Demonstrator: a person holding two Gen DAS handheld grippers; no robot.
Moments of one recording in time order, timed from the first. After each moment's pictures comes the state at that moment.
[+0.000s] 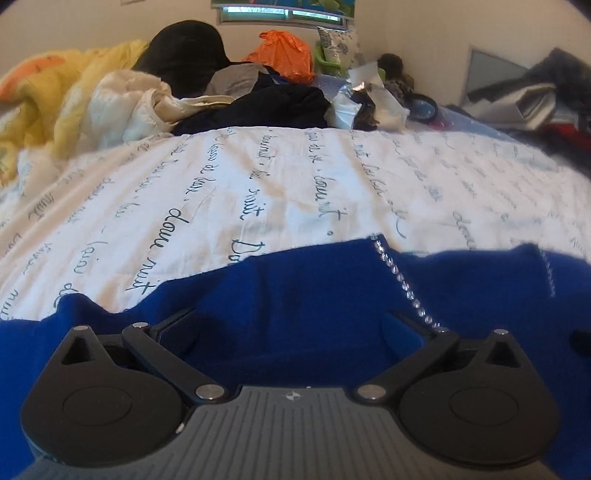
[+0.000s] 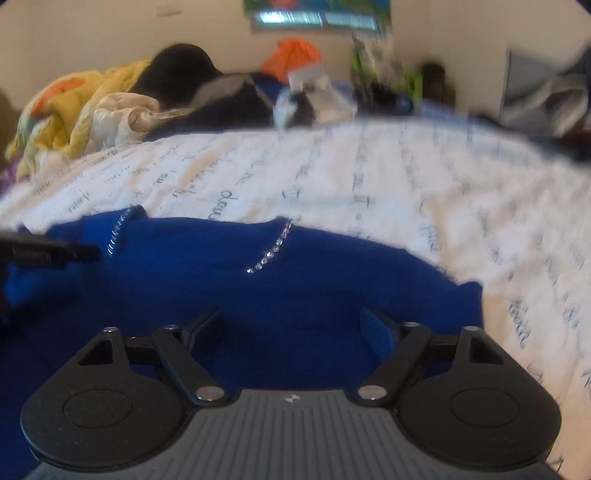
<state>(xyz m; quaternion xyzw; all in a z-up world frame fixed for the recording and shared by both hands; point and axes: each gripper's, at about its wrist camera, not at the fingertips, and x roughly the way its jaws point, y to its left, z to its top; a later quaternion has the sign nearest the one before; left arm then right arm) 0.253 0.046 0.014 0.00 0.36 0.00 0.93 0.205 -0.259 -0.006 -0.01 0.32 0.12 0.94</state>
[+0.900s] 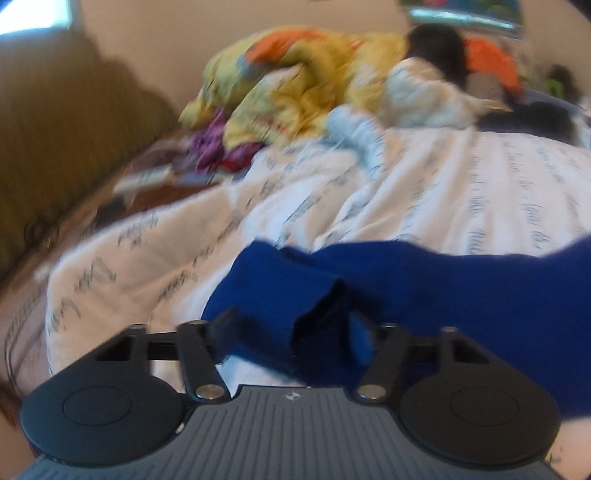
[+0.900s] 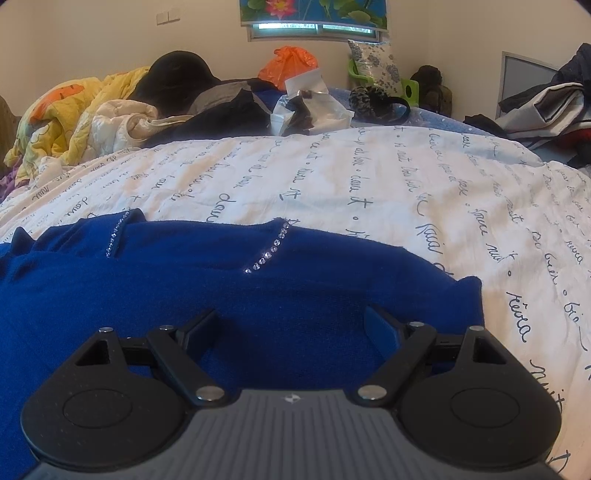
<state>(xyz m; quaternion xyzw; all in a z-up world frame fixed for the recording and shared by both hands) 0.136 0.313 0.028 0.00 0.35 0.29 0.89 0.208 -0.268 -0.004 0.01 0.32 0.12 0.94</state>
